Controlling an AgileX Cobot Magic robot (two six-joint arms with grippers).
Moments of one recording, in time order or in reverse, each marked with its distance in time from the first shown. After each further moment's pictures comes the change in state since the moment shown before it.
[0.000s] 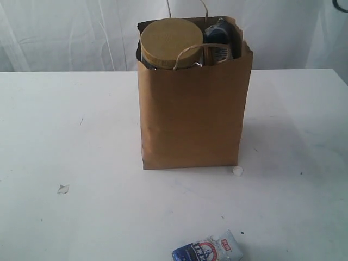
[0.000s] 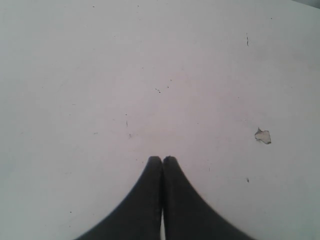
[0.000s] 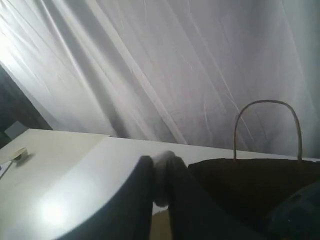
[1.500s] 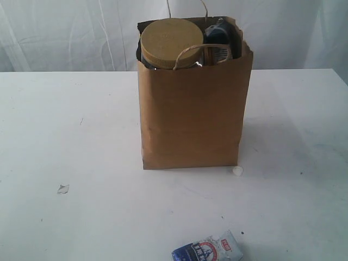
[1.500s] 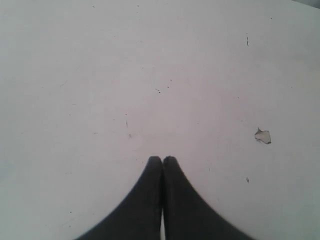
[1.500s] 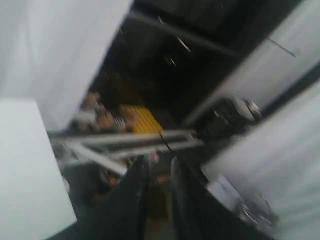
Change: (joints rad) left arm 0.000 0.000 0.000 0.000 0.000 0.000; right arm 0.000 -0.037 0.211 0.298 -1.499 -1.168
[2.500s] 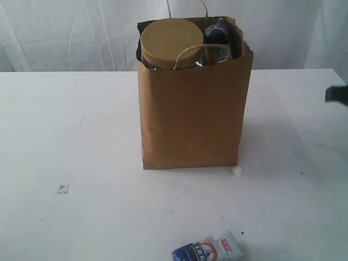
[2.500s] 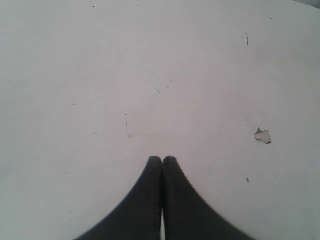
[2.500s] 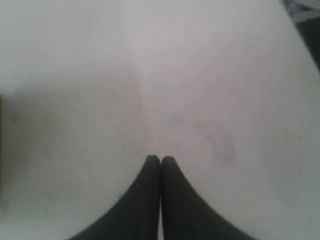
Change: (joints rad) left arm 0.000 0.000 0.000 0.000 0.000 0.000; right arm -0.320 0.099 0.147 -1.614 1.412 2.022
